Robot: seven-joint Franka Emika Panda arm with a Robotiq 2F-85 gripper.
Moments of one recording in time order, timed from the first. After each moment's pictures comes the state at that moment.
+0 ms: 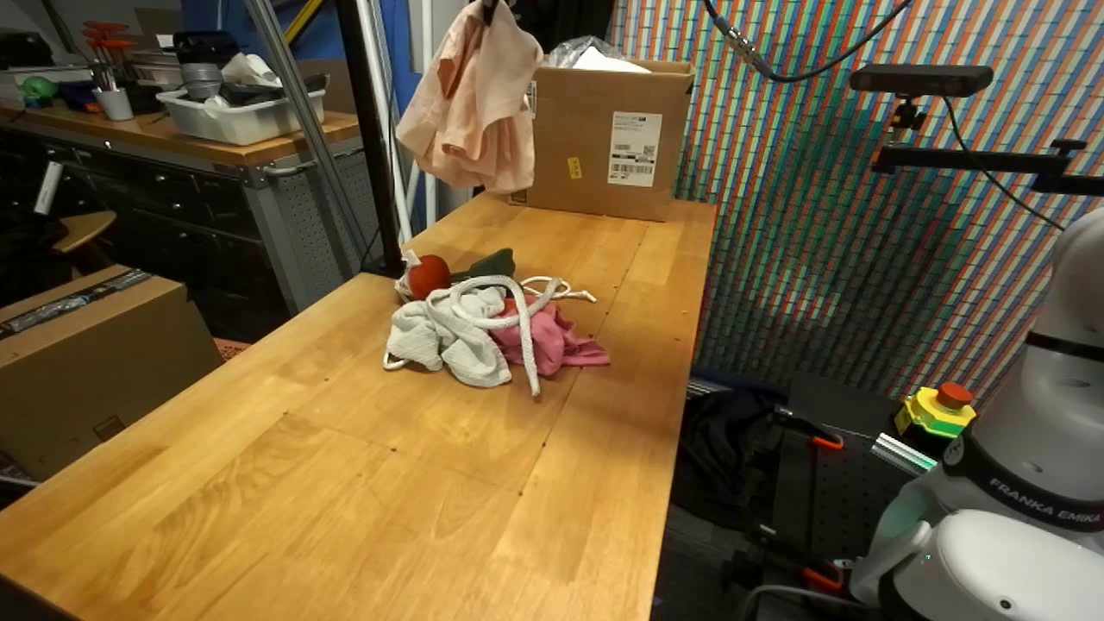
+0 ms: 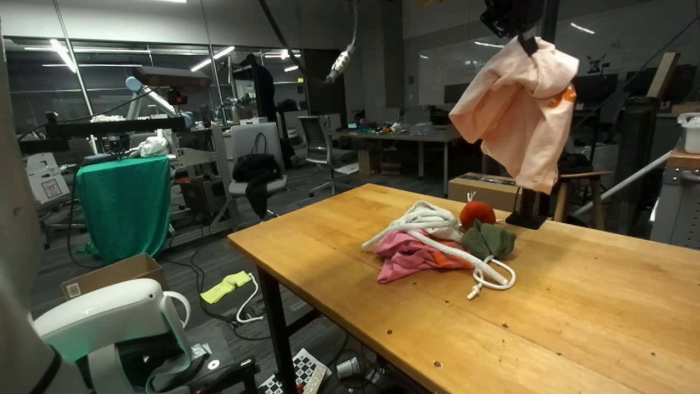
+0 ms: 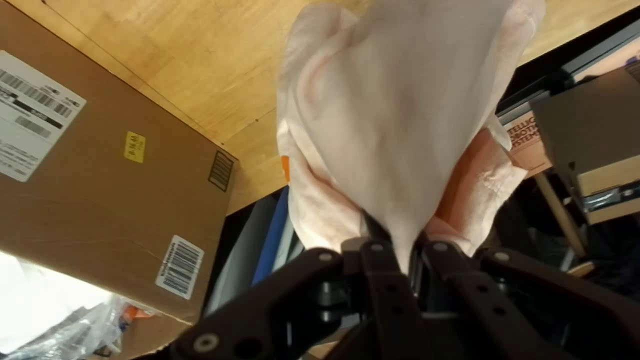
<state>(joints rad) 0.09 0.18 -0.10 -1.39 -0.27 2.01 0.52</state>
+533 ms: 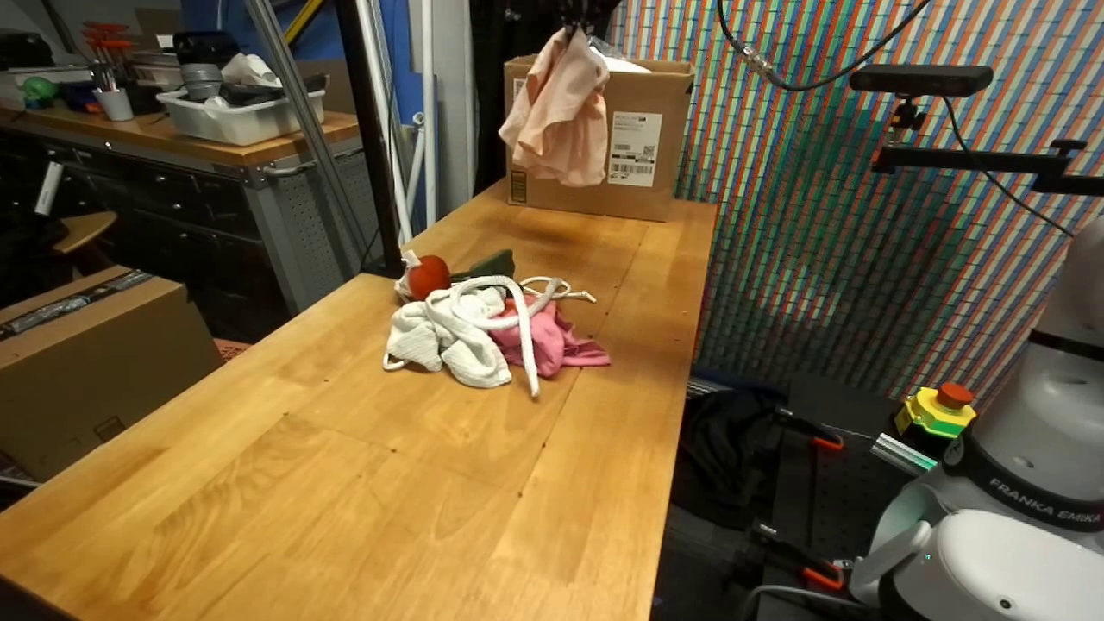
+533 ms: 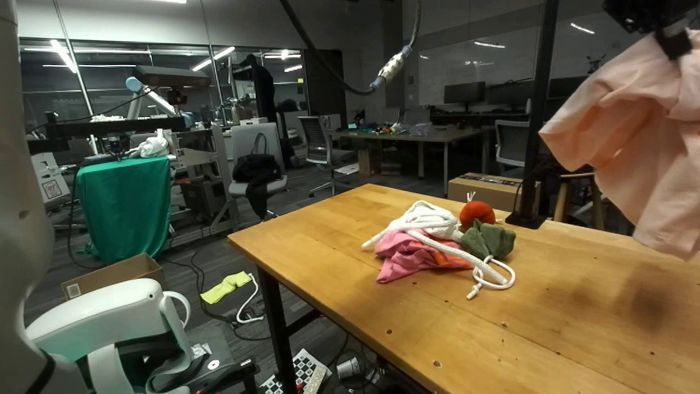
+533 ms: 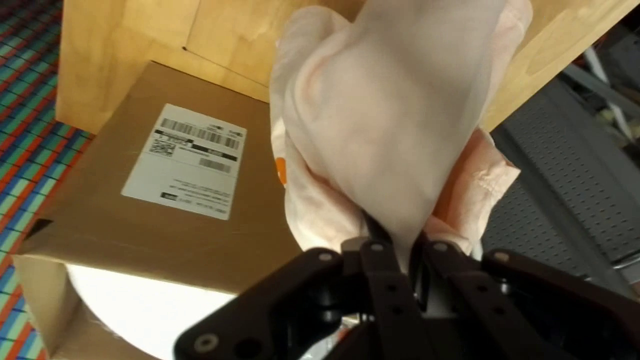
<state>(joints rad) -0.02 0.23 -0.24 -1.39 -0.27 2.01 0.68</state>
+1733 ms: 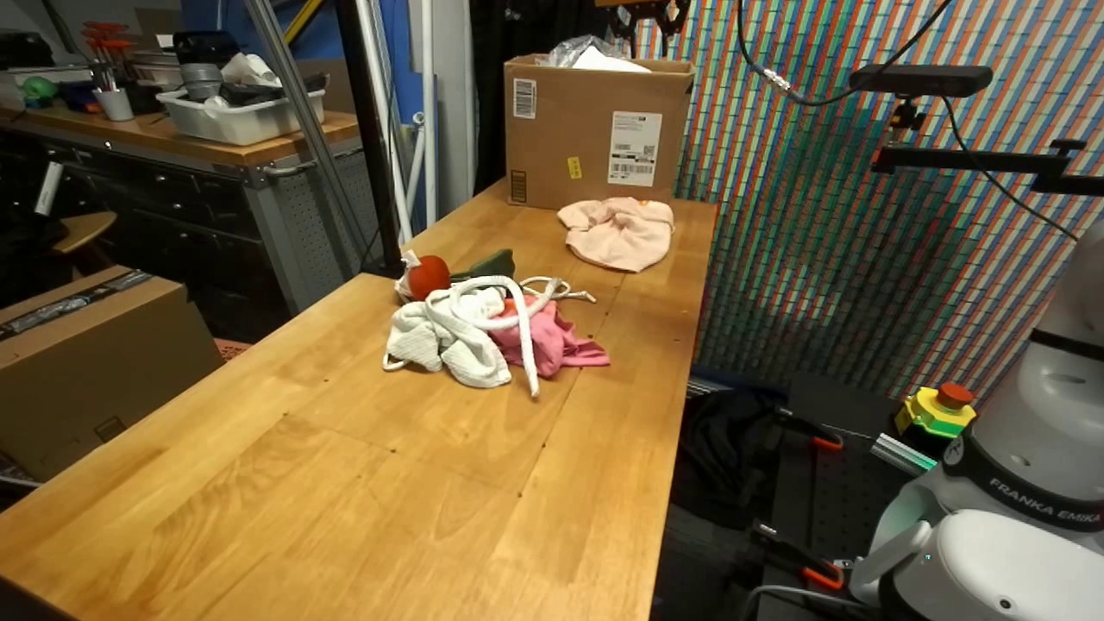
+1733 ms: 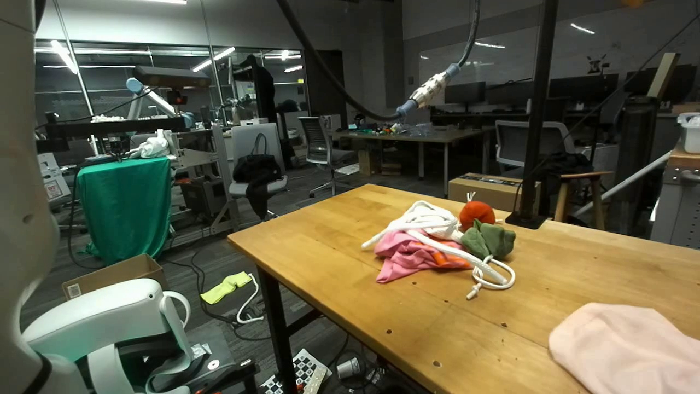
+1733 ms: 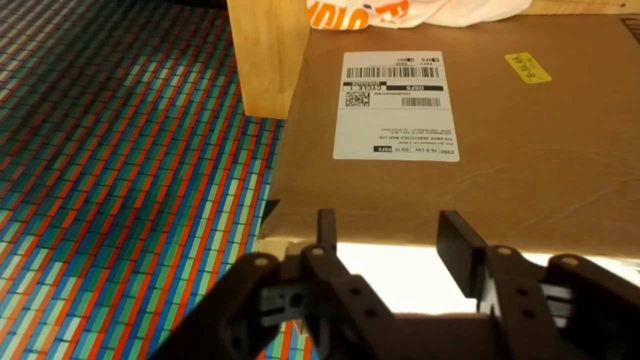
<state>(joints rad) -0.07 0.28 -0.35 -1.39 -0.50 1.93 1.03</state>
